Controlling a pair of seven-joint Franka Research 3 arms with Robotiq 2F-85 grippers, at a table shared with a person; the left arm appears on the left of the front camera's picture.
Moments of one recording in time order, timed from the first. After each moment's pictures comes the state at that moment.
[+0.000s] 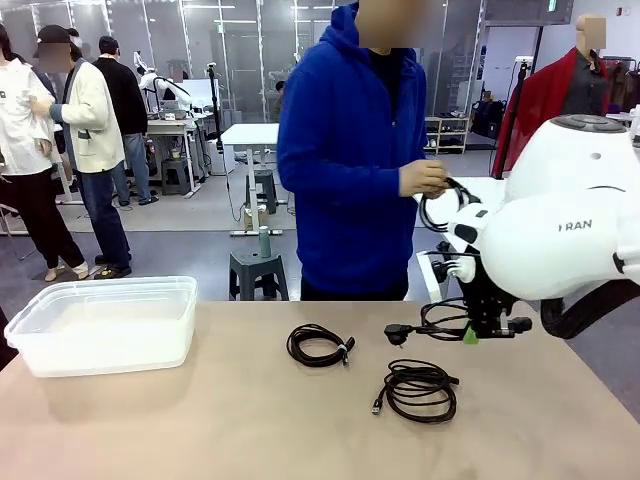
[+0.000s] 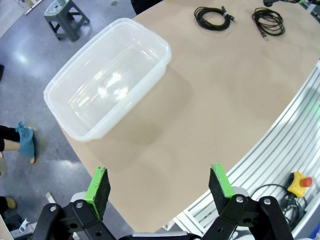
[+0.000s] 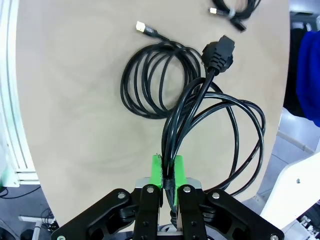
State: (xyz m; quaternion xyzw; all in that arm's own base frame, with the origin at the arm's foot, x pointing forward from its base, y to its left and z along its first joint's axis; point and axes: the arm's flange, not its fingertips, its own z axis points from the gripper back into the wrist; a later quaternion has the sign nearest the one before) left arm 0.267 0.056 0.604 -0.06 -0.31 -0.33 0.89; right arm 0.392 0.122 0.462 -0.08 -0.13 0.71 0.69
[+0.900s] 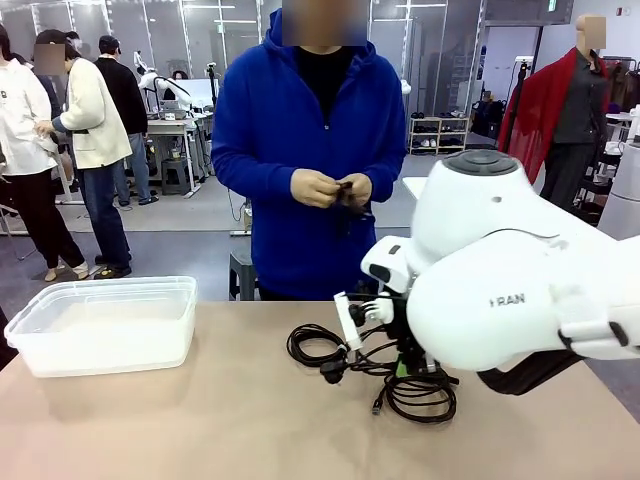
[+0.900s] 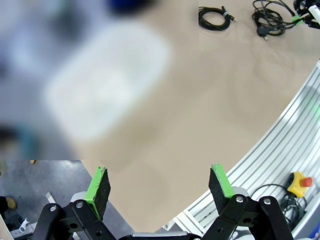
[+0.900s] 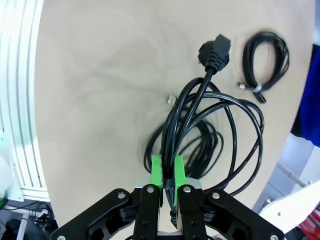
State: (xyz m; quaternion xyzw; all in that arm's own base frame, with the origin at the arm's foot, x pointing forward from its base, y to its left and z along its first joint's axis) left arm 0.267 0.056 0.604 -0.06 -0.31 -0.33 0.89; right arm 0.349 0.239 0.434 -0.09 -0.12 0.75 0.64
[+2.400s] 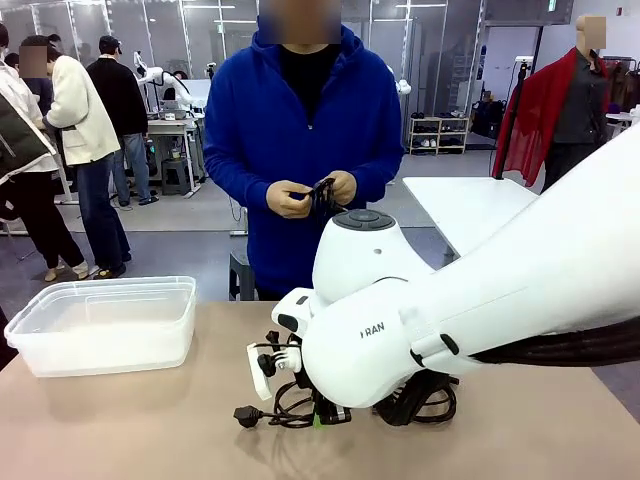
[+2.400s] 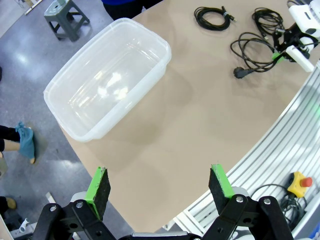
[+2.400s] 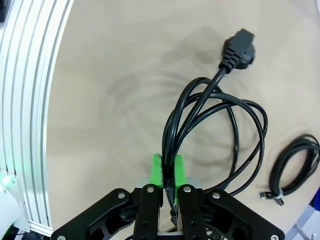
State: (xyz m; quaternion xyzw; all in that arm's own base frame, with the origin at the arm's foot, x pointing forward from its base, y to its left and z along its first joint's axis) left arm 0.267 0.056 0.604 -0.06 -0.31 -0.33 0.89; right arm 0.348 0.350 0.356 0.00 -0.09 0.79 0.60
